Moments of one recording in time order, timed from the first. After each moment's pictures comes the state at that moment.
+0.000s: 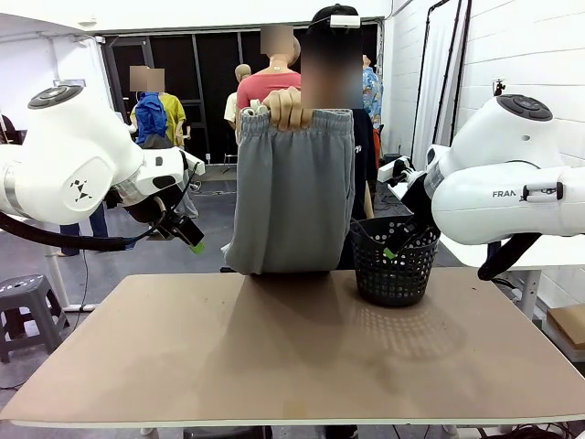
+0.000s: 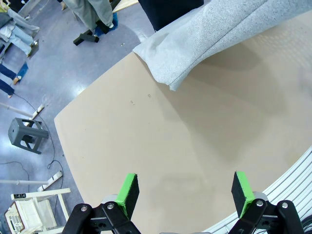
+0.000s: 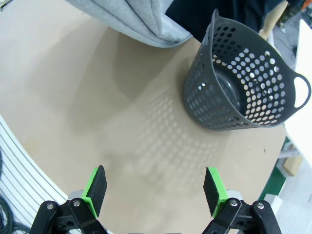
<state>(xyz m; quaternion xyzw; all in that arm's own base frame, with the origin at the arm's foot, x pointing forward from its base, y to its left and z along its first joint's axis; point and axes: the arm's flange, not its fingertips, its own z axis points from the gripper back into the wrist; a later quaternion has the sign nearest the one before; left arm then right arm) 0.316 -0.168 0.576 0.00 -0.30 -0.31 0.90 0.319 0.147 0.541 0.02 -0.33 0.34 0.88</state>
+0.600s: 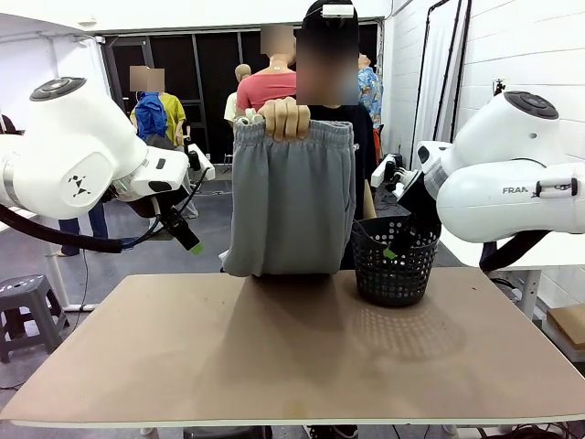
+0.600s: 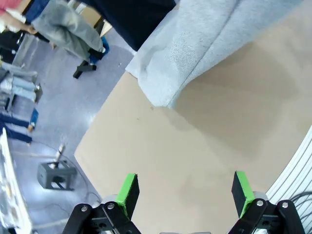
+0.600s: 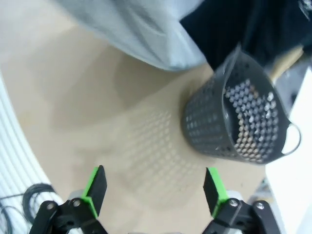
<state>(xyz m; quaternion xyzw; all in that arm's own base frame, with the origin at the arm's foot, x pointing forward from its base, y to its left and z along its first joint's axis) 0.311 -0.178 0.587 0.05 -0.30 -0.46 0.83 0.317 0.149 0.548 -0.01 -0.34 0.48 0.81</state>
